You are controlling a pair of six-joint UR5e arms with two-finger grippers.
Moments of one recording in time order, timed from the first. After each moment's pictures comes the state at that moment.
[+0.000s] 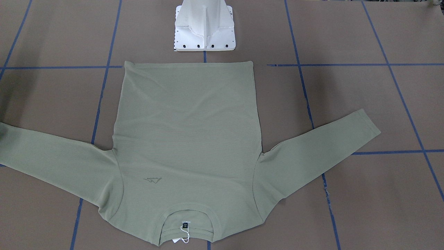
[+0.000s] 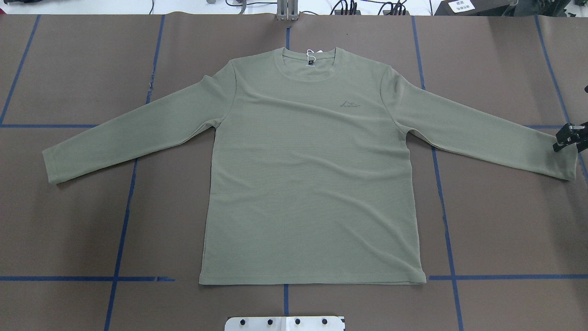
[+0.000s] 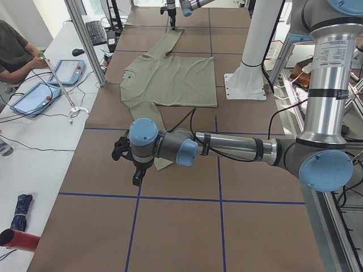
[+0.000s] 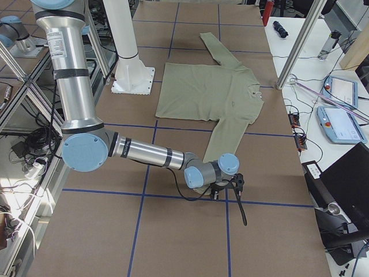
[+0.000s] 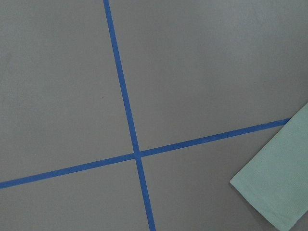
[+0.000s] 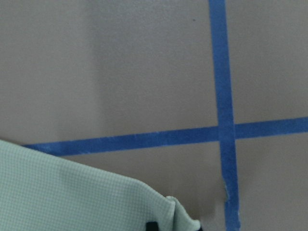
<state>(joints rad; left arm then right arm) -1.56 -1.60 -1.63 -1.78 -2.41 0.00 1.27 -1.43 1.15 -1.07 2.35 0.48</state>
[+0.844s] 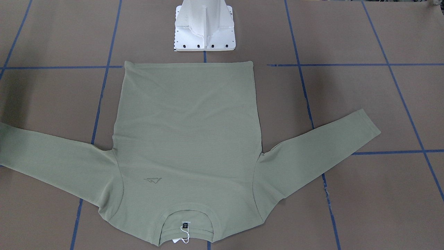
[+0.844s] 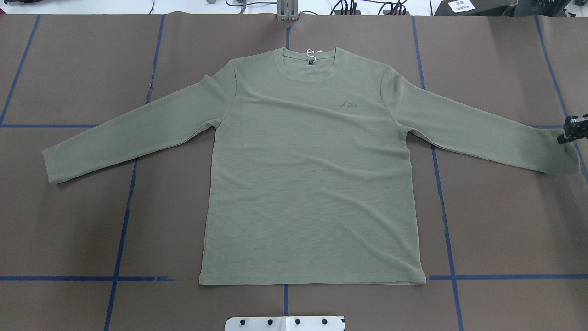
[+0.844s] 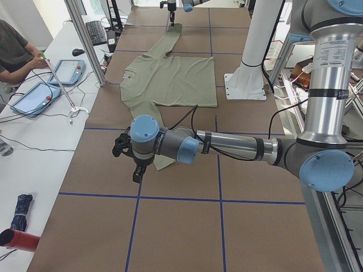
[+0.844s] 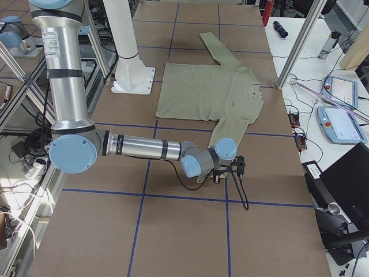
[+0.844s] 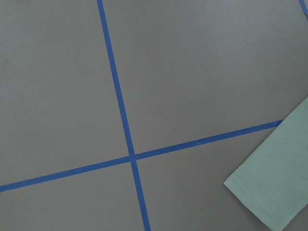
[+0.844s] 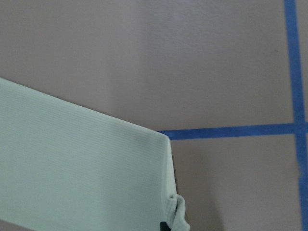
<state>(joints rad) -1.56 -1.60 -1.65 -1.78 -2.43 0.00 1.29 -1.50 1.41 -1.08 2.44 0.57</state>
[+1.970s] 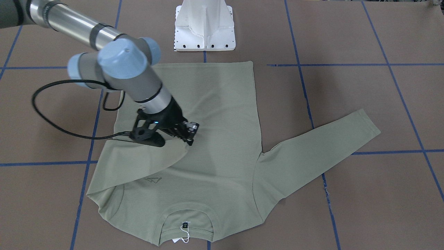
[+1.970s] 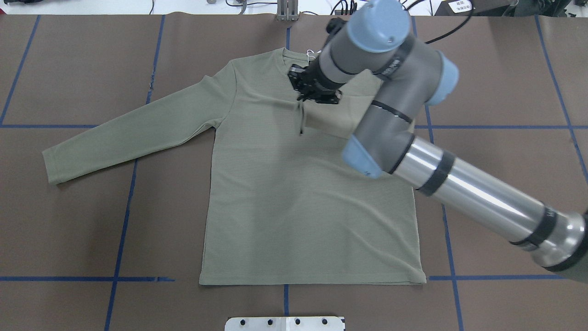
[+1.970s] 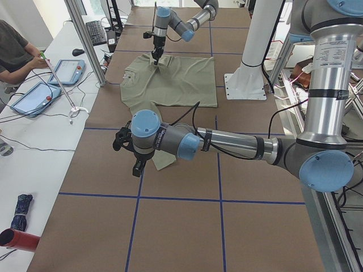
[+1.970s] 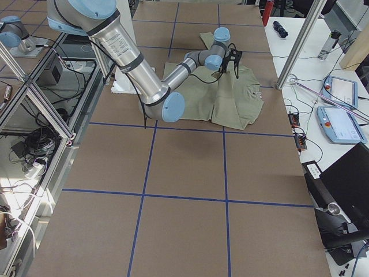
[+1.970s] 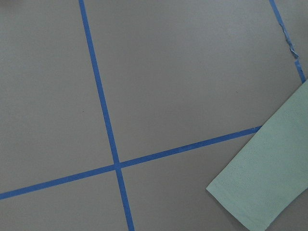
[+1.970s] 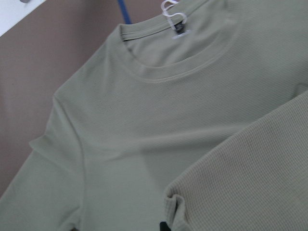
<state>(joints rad) -1.56 -1.60 -1.68 -1.78 -2.45 -0.01 0.70 -0.68 1.34 -1.15 1.96 1.60</state>
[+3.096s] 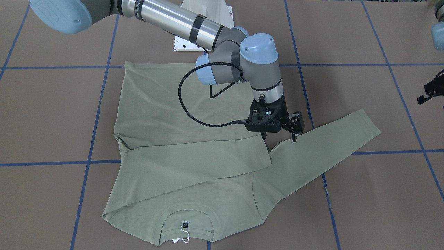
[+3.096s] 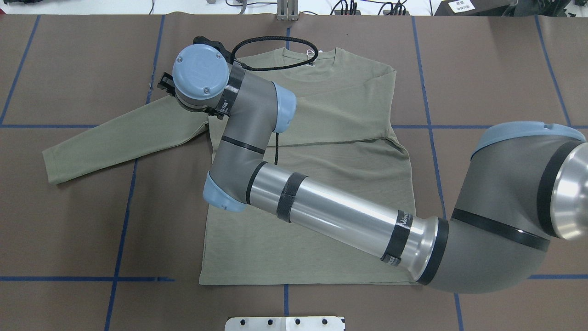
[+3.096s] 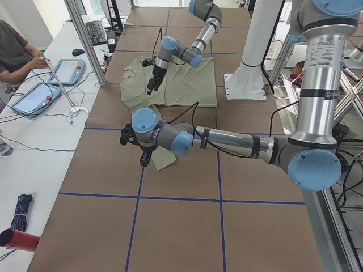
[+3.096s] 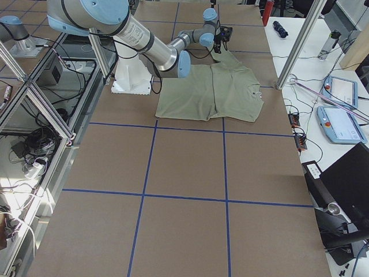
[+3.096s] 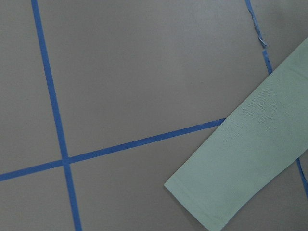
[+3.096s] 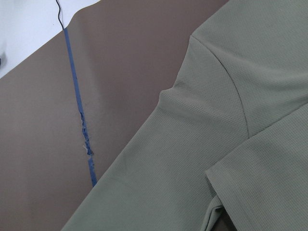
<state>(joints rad) -1.36 -1.61 -1.65 -1.89 -2.48 -0.30 0.52 -0.30 0.90 -1.00 1.66 1.70</state>
